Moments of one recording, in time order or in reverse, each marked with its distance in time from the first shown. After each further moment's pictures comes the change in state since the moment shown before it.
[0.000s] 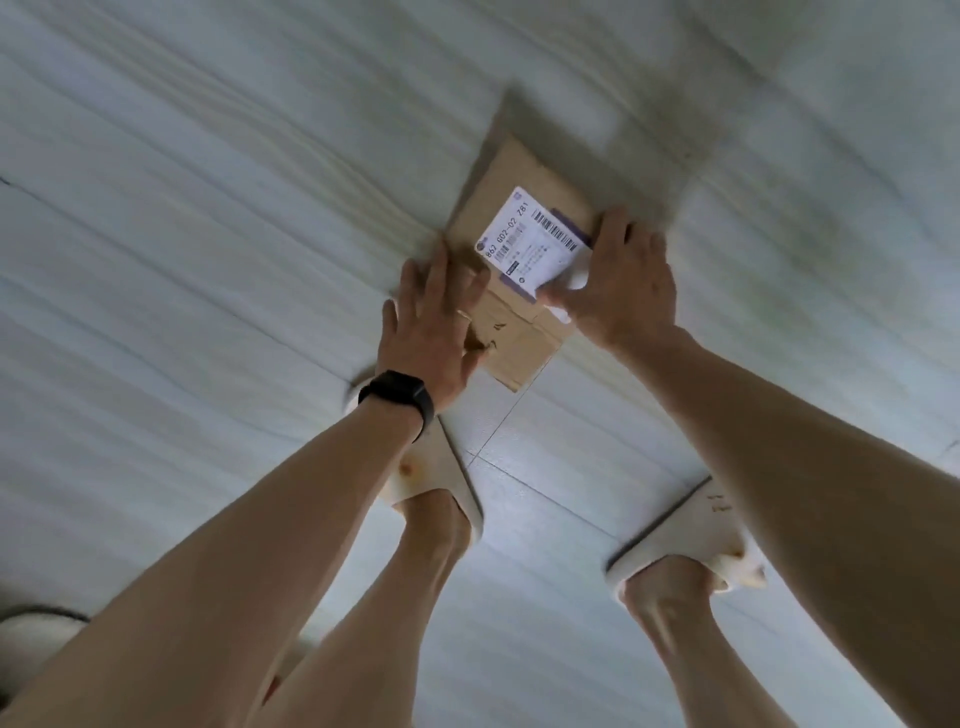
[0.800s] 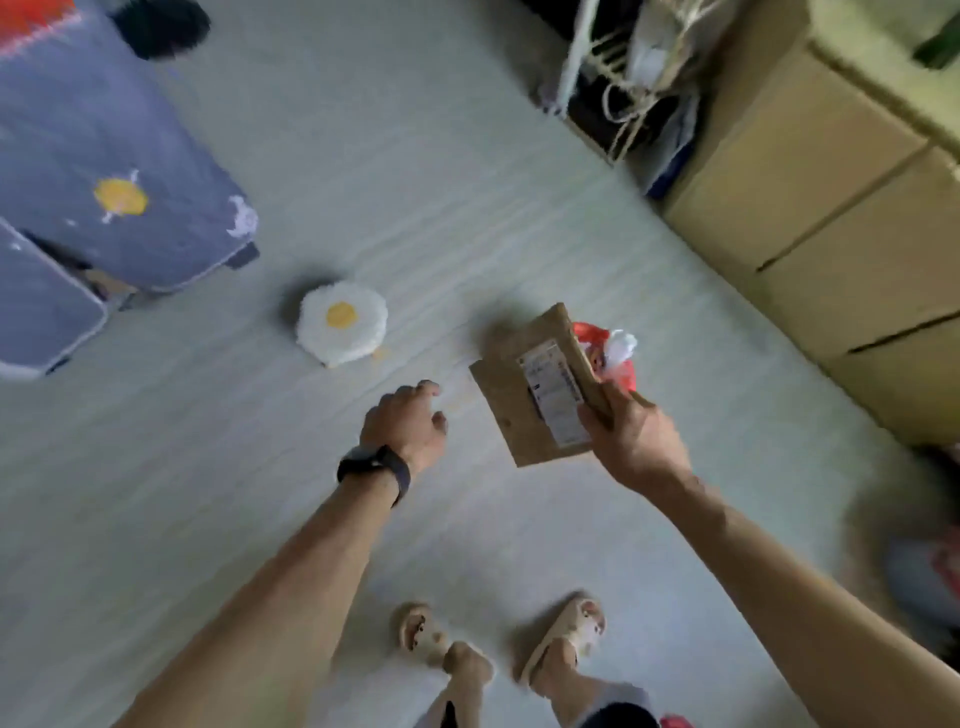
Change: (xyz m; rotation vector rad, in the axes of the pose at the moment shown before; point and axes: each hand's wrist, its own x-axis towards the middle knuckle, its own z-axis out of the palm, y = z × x) left_hand -0.421 0.381 -0.448 0.415 0.028 0.808; right_hand -0.660 0.066 -0.390 0.582 0.732 0.811
